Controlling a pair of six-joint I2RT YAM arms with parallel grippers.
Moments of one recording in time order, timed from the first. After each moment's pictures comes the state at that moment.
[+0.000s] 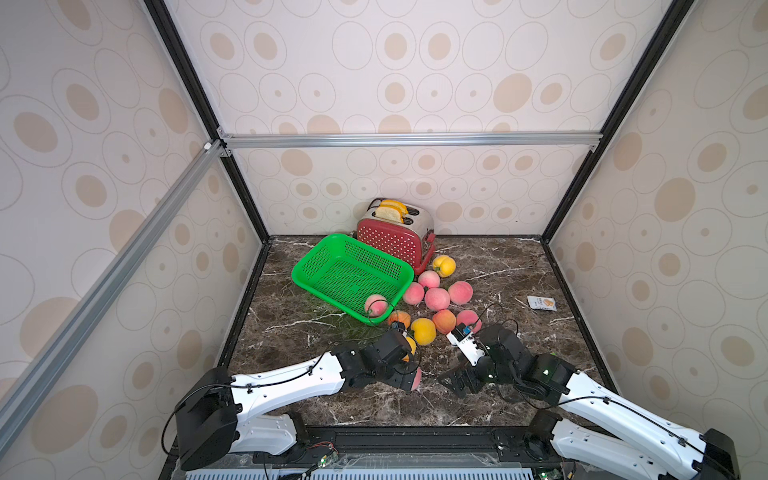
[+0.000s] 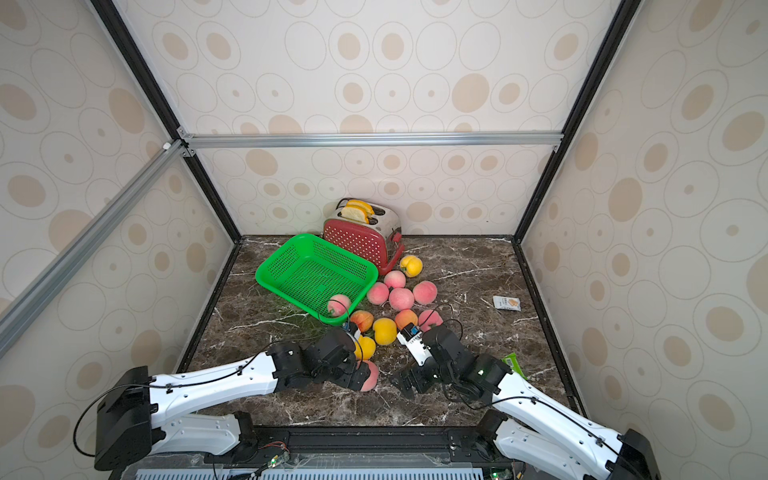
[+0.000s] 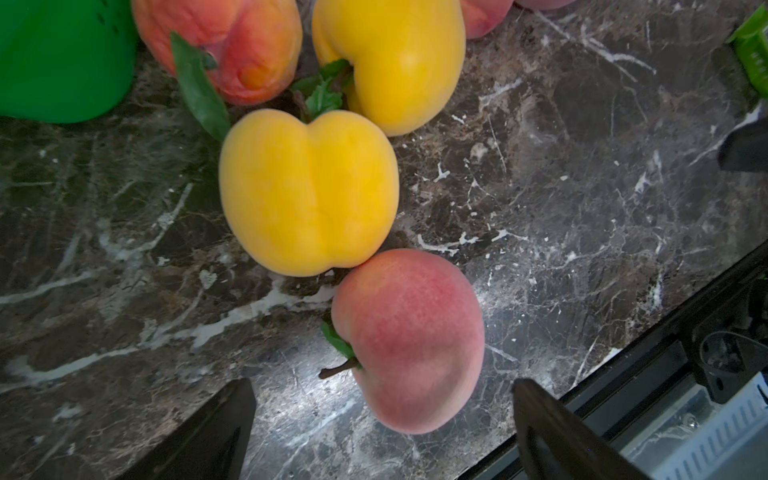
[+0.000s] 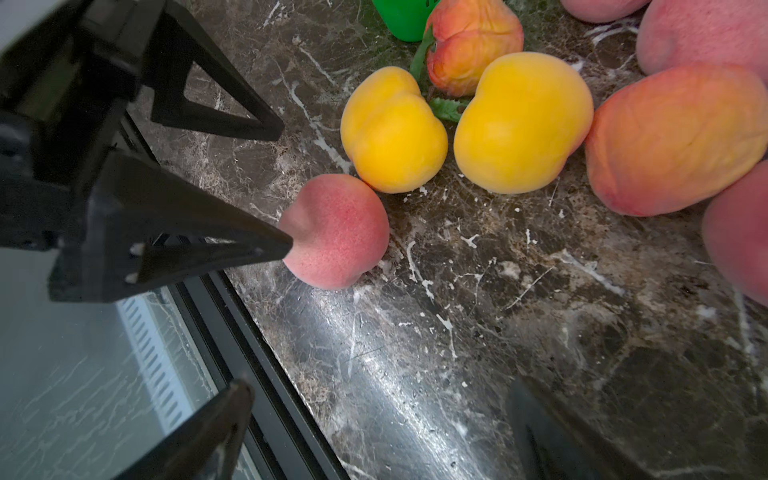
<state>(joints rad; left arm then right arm) -1.06 1.29 0.80 -0.54 -0.12 -0.64 0.90 0.84 0.59 -0.56 -0.22 0.21</state>
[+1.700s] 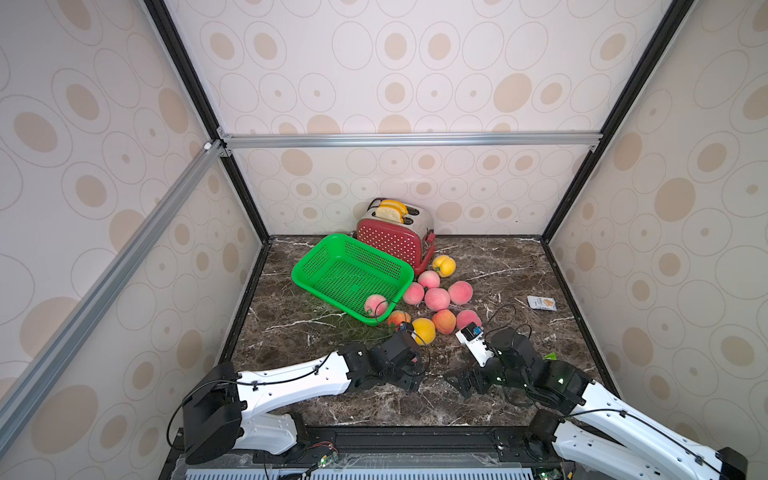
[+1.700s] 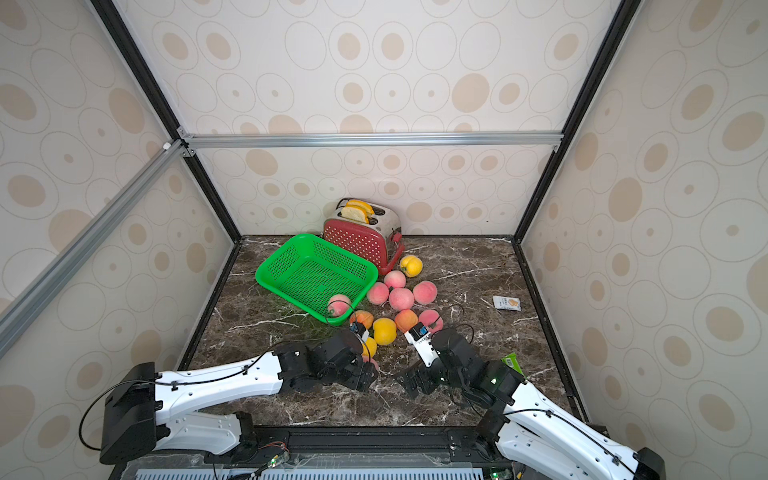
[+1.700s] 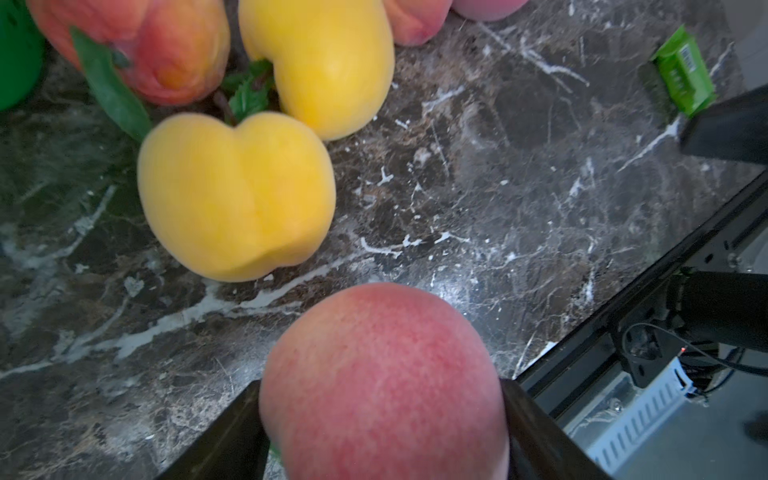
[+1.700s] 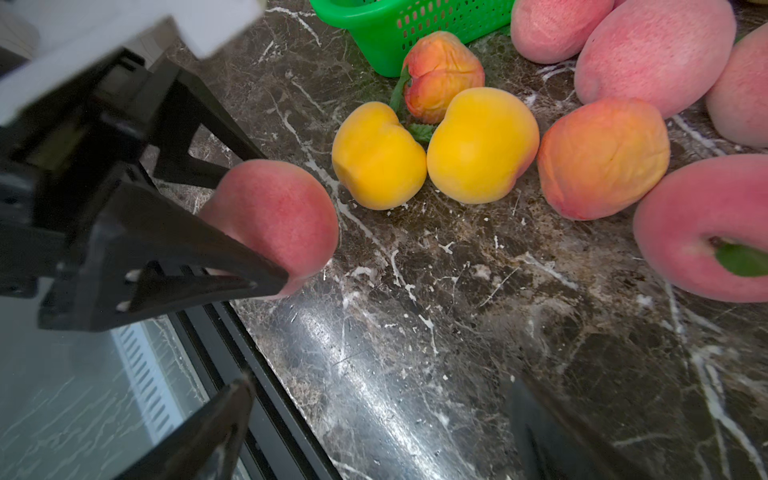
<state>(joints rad) -1.11 1.31 0.88 -0.55 -0.09 -0.68 0.90 0.74 0.60 -0.61 -0.16 0.22</state>
